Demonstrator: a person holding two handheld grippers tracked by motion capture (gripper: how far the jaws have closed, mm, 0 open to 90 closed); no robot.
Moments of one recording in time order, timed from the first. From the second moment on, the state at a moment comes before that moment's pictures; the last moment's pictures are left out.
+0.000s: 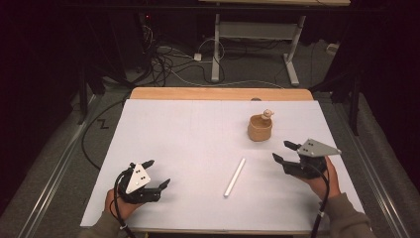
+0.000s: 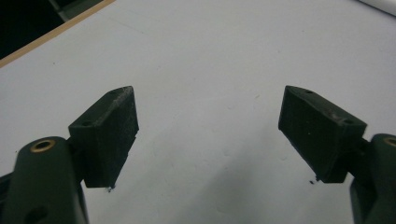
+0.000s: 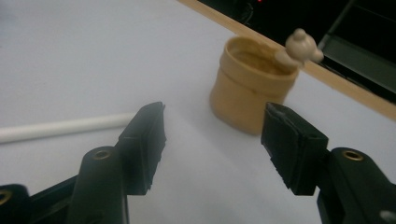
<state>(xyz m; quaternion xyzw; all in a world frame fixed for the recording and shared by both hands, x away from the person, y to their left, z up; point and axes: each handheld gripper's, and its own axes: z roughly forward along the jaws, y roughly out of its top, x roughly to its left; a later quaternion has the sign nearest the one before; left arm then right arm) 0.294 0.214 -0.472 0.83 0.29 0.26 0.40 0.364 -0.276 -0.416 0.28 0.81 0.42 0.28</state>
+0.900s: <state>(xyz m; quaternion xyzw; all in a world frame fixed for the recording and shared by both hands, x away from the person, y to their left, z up) 0.295 0.215 -0.474 0.83 0.28 0.26 0.40 0.483 -0.218 -0.411 0.28 0.89 0.30 0.18</state>
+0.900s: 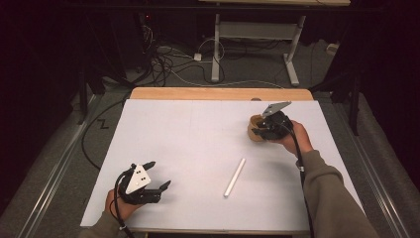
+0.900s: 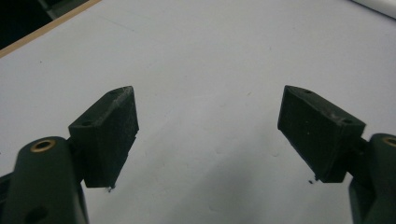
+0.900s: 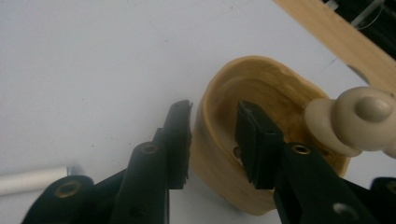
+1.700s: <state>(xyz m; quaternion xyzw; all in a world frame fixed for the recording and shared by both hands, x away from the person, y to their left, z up) 0.296 0.212 -0.477 0.84 0.27 0.24 0.40 0.490 -0.185 -0.420 0.33 0.89 0.30 0.12</state>
